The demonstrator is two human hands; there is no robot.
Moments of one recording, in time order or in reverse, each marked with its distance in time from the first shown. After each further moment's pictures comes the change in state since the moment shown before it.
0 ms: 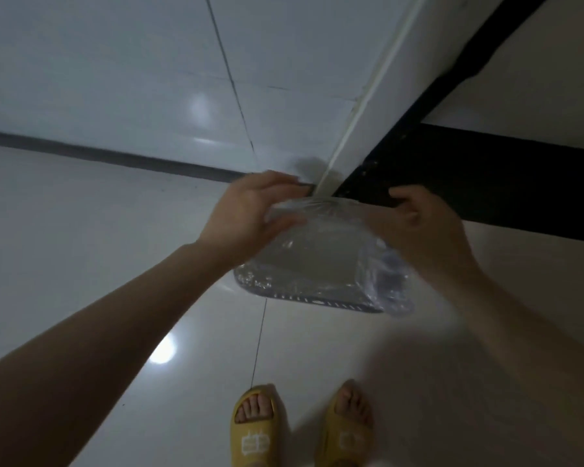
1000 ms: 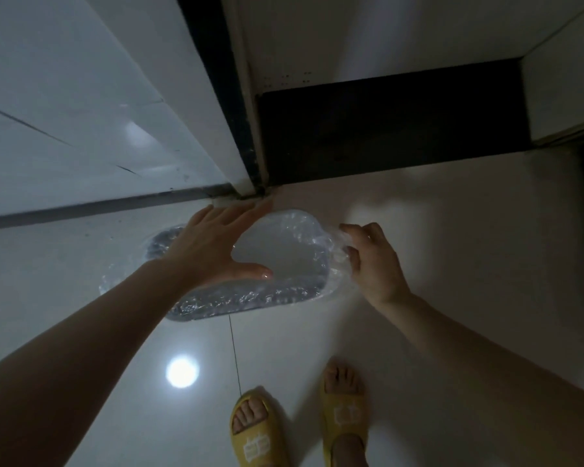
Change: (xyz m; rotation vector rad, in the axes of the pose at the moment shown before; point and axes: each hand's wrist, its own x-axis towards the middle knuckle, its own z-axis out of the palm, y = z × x) left_hand 0.035 0.019 0.077 0.318 -0.556 0.085; right_hand -0.026 0.142 0.014 -0.153 0.086 -0.071
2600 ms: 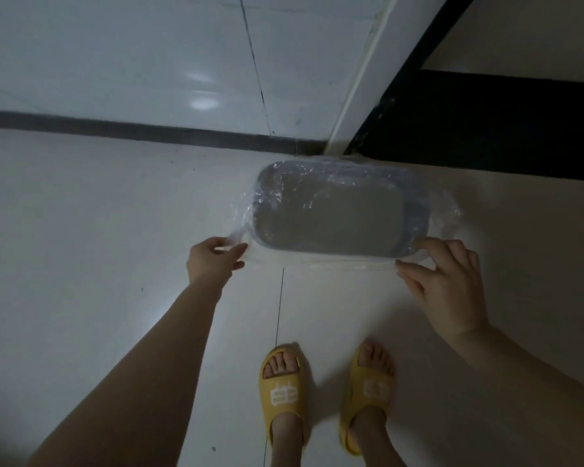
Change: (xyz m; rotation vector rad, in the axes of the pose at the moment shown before) left_hand -0.148 -0.047 0.093 -1.294 0.492 -1.173; right_hand -0.073 -0.048 0.014 -0.507 0.093 -0.480
